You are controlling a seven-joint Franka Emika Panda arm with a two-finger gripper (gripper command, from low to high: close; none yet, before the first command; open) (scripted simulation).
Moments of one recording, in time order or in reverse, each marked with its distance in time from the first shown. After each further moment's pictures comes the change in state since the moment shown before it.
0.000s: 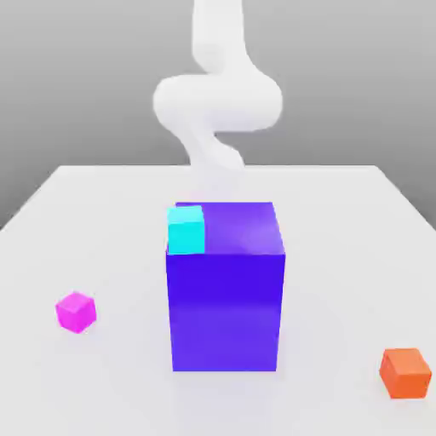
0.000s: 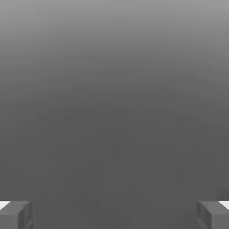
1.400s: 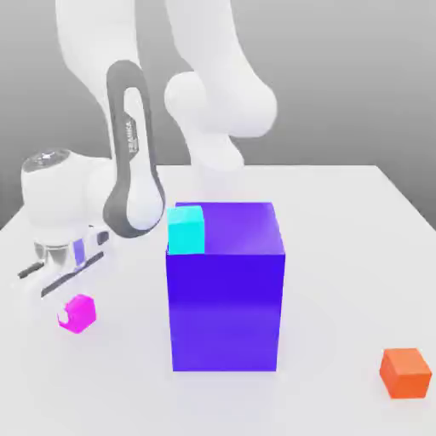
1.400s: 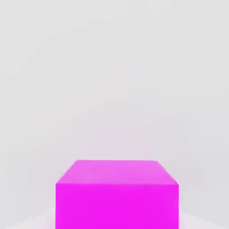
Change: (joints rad) arm -0.651 0.992 -0.031 -0.441 0.081 0.703 1.130
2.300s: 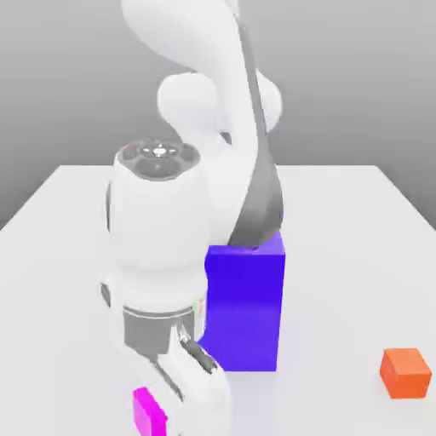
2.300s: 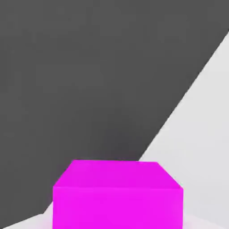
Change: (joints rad) arm 0.427 0.101 0.347 0.602 -0.347 -0.455 -0.289
